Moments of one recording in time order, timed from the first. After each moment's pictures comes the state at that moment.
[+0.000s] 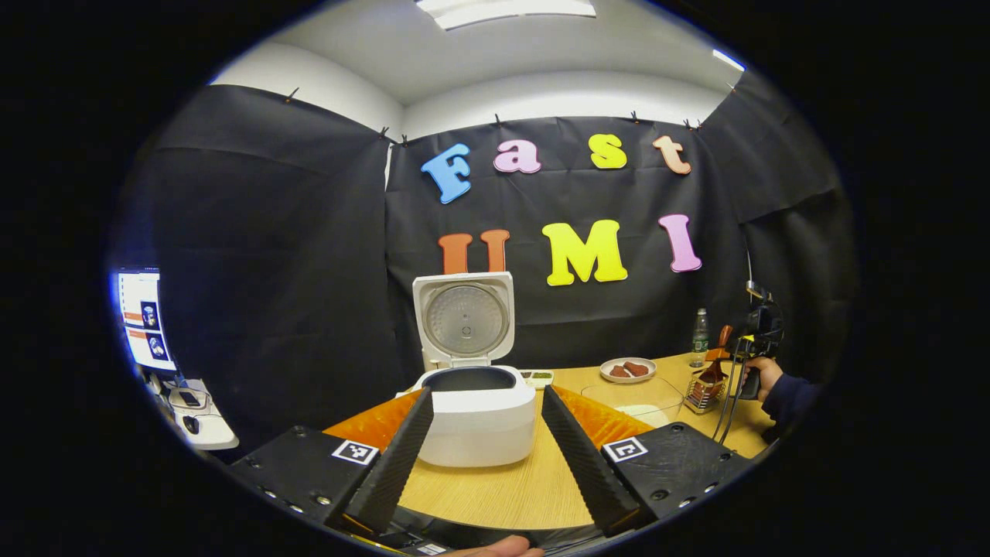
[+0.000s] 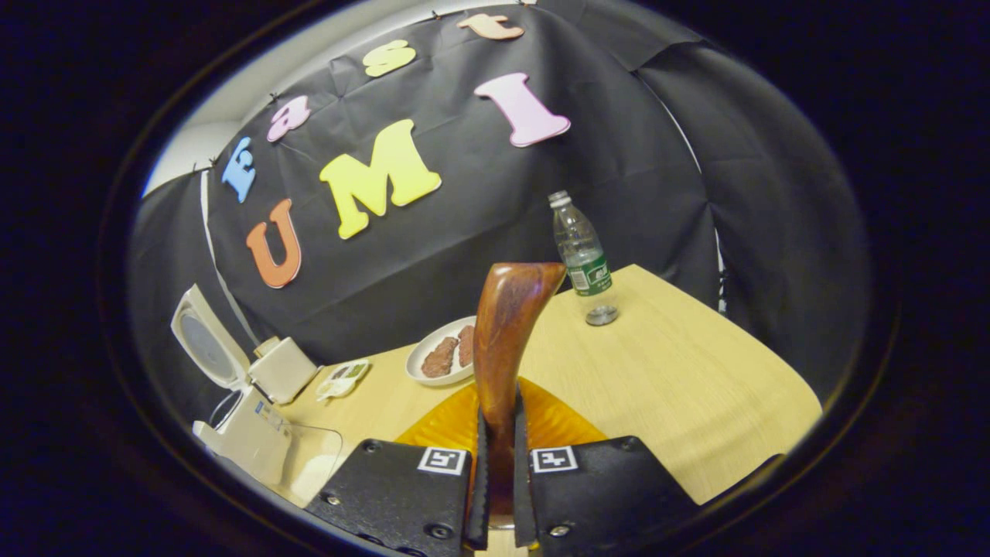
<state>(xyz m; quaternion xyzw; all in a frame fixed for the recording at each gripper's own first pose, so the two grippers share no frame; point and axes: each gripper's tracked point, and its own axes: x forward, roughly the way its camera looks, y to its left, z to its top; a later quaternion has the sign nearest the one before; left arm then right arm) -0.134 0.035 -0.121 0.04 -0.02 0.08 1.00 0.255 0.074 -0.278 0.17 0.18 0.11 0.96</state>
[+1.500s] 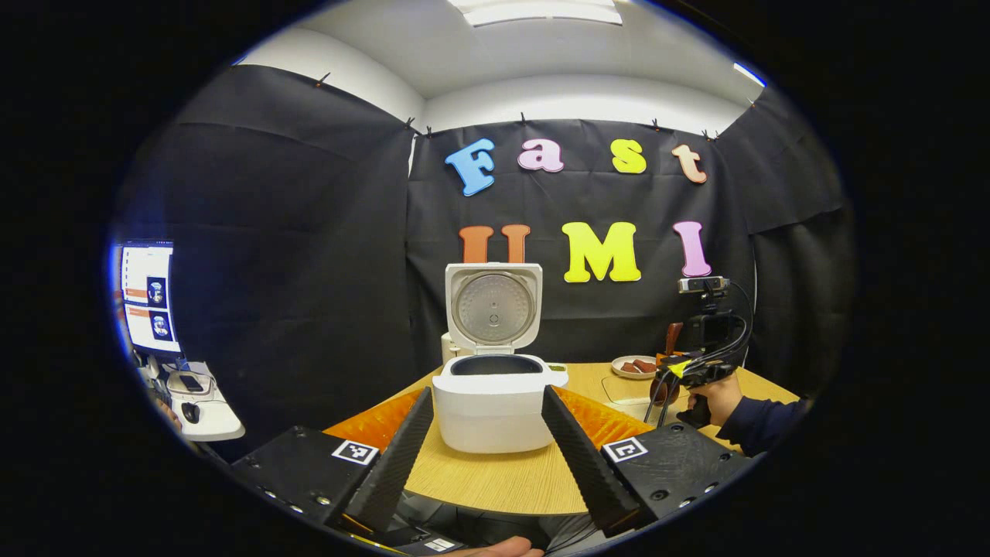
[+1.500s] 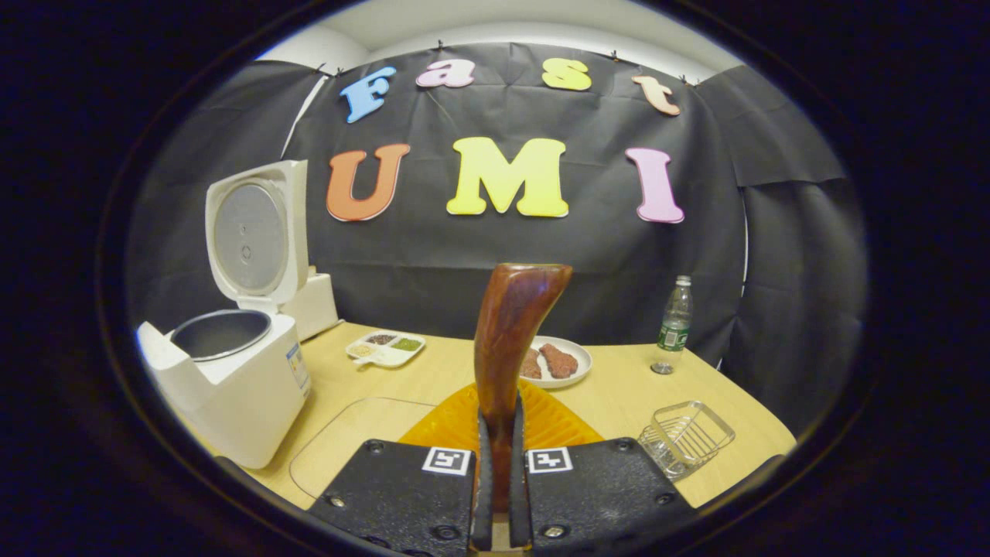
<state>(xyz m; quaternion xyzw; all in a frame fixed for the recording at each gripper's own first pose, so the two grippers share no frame) -0.164 0.090 -0.143 0.01 -0.01 0.10 1.00 0.178 0.284 -0.271 -0.06 0.10 0.11 0.99</state>
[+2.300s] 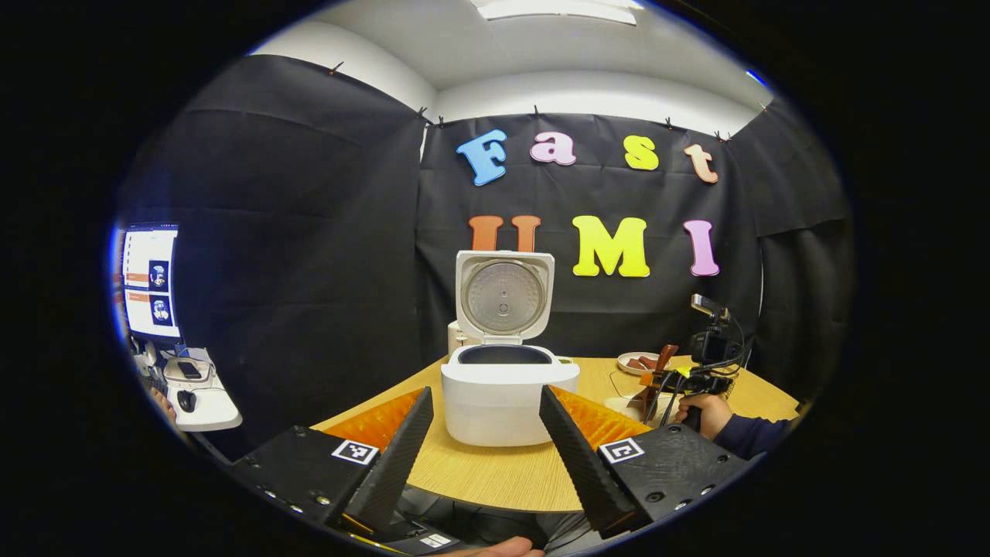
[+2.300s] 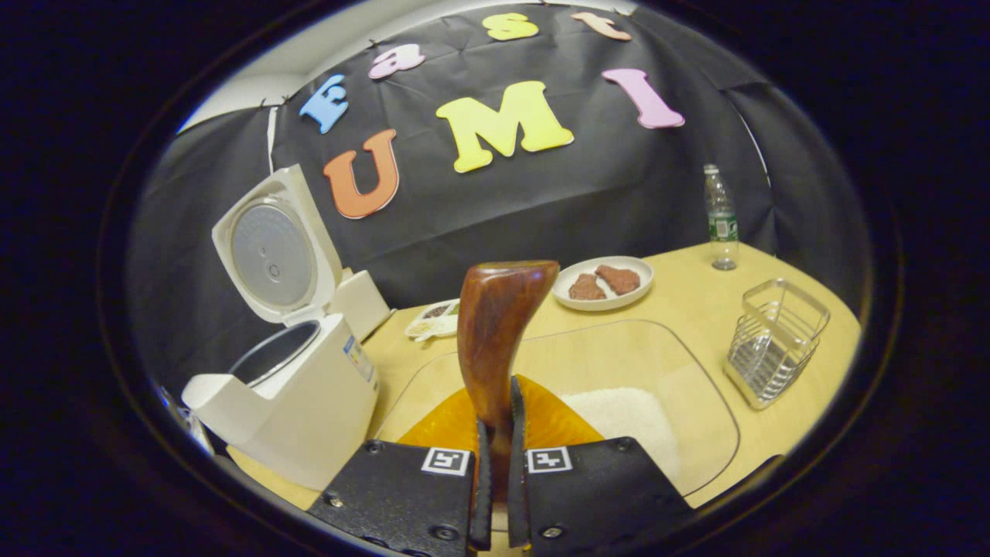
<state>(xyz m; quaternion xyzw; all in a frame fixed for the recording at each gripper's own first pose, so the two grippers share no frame) -0.162 0.101 -0.154 -0.01 0.00 0.10 0.99 0.143 0.345 -0.318 0.15 0.22 0.20 0.94</state>
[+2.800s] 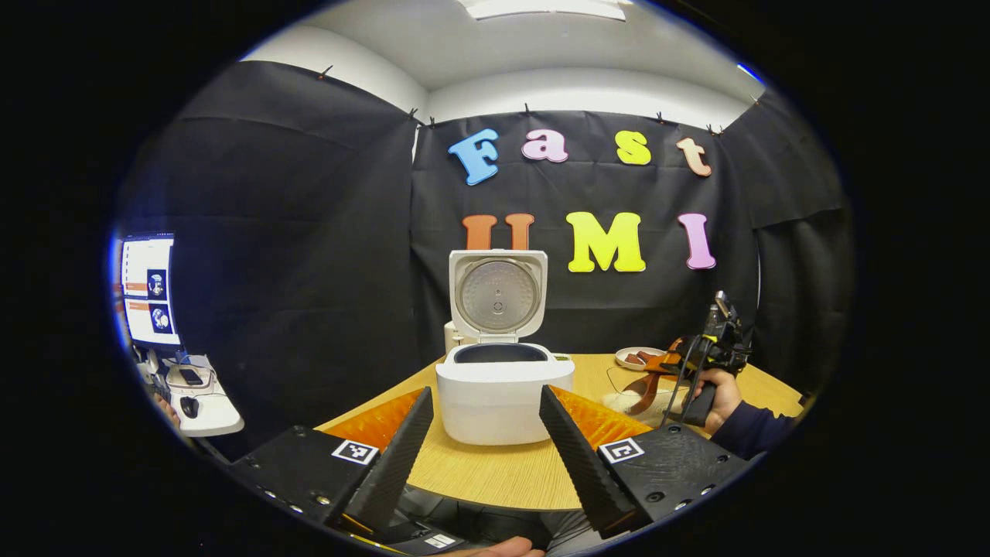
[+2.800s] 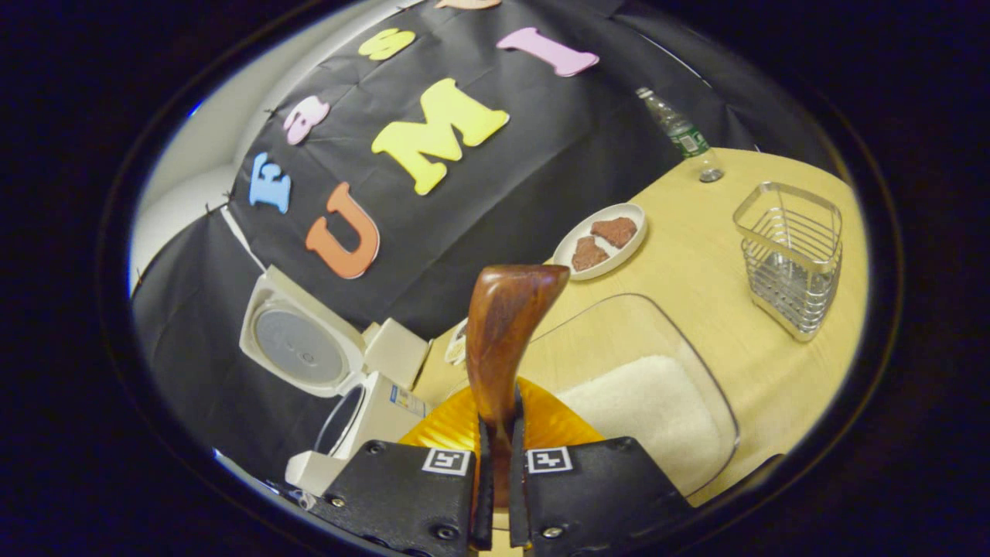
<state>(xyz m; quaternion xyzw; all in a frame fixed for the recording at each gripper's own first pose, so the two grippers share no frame) -0.159 0.092 -0.154 0.01 0.00 0.10 0.99 0.158 0.305 -0.296 0.36 0.25 0.18 0.88</state>
